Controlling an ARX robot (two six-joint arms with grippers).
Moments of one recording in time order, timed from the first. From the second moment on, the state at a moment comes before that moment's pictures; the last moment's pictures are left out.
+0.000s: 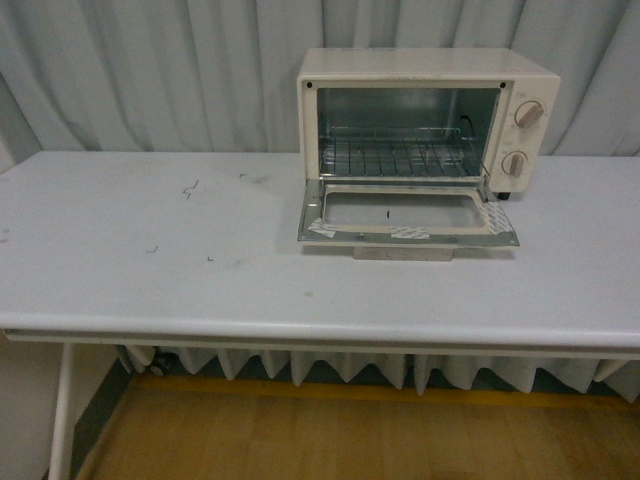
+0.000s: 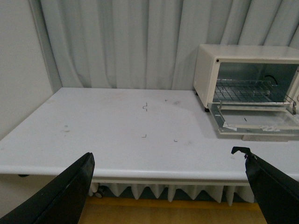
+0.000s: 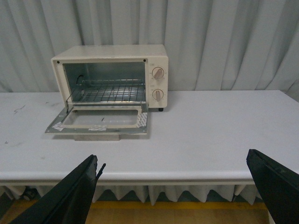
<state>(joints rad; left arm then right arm) 0.00 0.01 0.01 0.00 0.00 -0.02 0.00 0.00 0.01 0.00 0.00 -0.01</state>
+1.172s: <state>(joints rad) 0.00 0.01 0.01 0.00 0.00 -0.02 0.00 0.00 0.01 0.00 0.00 -0.01</state>
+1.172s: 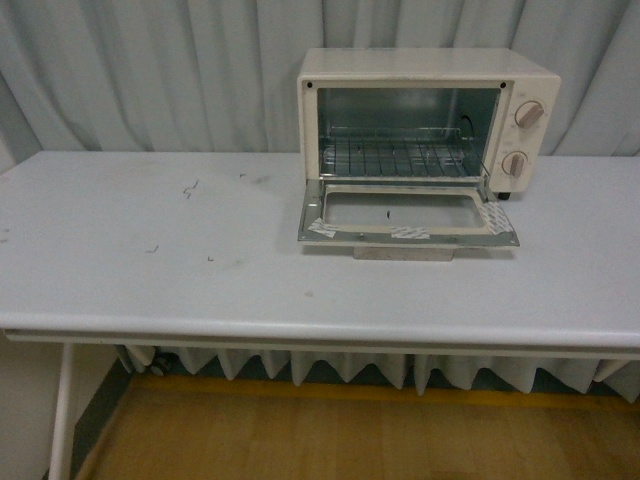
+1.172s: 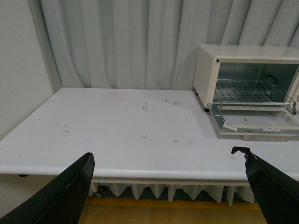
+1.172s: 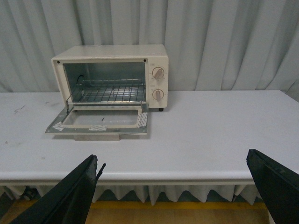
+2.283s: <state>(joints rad) 0.00 0.01 0.01 0.00 0.00 -0.01 0.00 0.00 0.01 0.00 0.00 -0.01</state>
